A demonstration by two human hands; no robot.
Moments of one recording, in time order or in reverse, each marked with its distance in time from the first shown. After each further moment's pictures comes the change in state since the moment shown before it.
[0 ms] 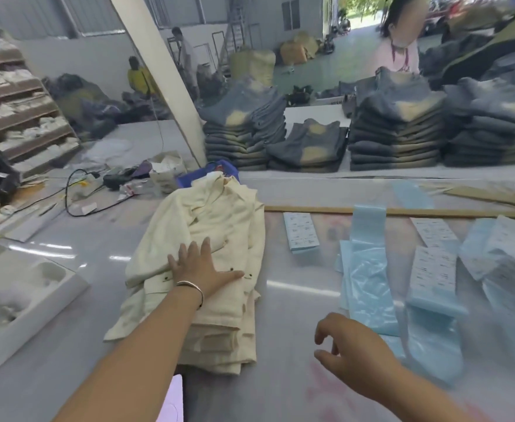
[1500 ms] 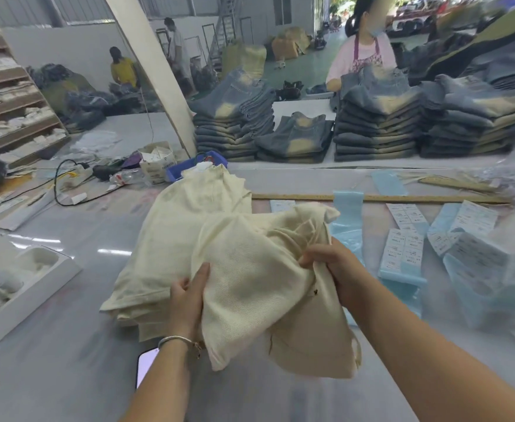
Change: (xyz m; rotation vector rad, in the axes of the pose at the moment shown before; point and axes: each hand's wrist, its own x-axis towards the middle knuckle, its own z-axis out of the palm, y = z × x) left_hand -0.147 0.012 -0.006 -1.421 -0.037 -0.421; right_hand 0.018 -0.015 -0.061 1.525 -0.015 0.031
